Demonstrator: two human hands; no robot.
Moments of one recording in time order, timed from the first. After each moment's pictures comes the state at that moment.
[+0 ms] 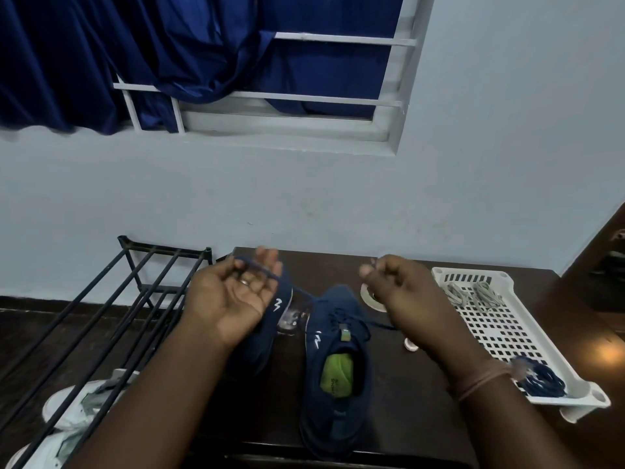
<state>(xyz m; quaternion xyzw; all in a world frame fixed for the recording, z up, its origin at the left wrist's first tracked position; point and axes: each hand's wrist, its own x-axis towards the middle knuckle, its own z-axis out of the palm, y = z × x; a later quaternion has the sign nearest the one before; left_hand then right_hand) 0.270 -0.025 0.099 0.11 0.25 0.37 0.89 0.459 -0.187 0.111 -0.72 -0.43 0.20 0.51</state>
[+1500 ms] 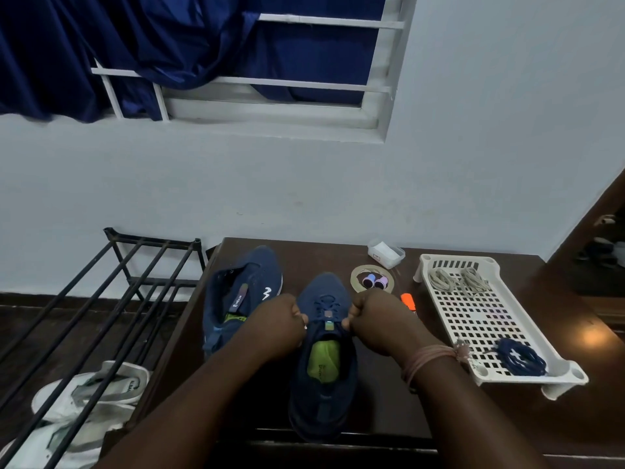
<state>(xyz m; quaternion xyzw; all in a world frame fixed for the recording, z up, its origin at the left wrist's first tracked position) 0.308 -0.066 0.046 0.82 0.42 0.04 0.40 0.463 -0.175 0.063 -0.86 -0.44 0.21 0.14</state>
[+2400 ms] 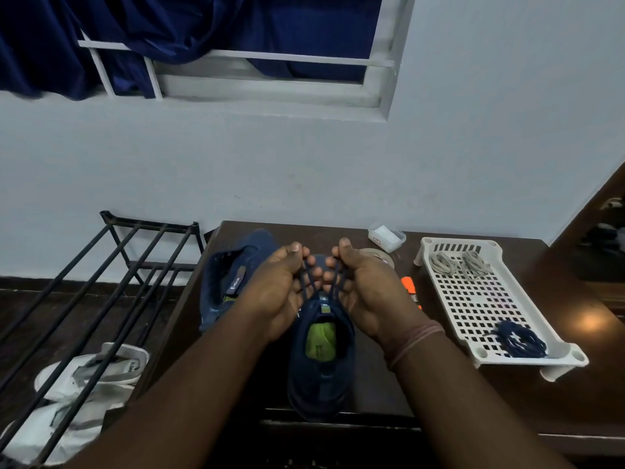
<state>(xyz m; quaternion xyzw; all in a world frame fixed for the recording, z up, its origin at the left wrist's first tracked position) 0.332 -0.075 0.061 0.40 0.31 0.29 0.82 0.439 -0.149 0.069 -0.53 -0.10 0.47 0.70</state>
